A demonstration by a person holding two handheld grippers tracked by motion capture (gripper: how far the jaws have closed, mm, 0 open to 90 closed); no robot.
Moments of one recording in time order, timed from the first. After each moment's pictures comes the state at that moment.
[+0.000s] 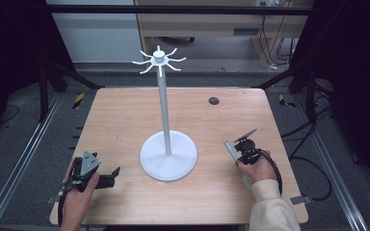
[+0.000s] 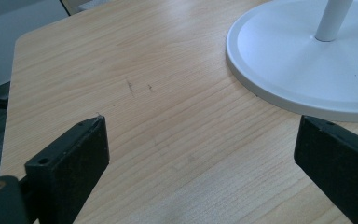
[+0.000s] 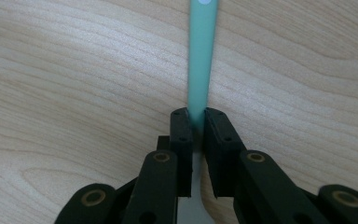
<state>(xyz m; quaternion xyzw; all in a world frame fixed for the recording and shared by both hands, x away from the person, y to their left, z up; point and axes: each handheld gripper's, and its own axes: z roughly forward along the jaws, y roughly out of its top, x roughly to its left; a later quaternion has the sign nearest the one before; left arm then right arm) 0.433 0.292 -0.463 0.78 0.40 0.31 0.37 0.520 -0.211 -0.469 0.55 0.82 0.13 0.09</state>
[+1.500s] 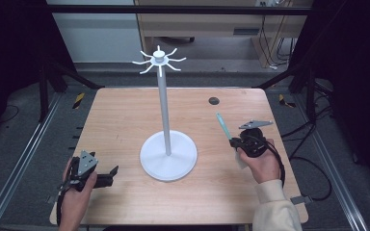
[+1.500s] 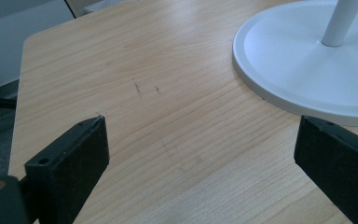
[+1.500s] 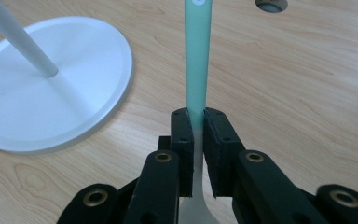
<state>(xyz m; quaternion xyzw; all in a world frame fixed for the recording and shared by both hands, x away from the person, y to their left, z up) 0.434 0.297 -0.461 0.77 0.41 0.32 0.38 0.503 -0.207 -0.400 0.46 0.79 0.35 0.19</state>
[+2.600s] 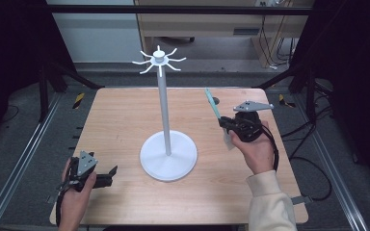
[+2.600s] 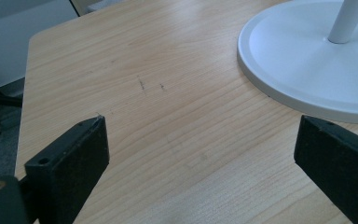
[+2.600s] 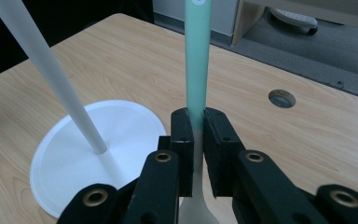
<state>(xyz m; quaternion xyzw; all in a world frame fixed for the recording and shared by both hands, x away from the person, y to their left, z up) 0.434 0.299 -0.461 0.77 0.41 0.32 0.37 0.506 -0.176 -0.334 0.41 0.77 0.44 0.22</state>
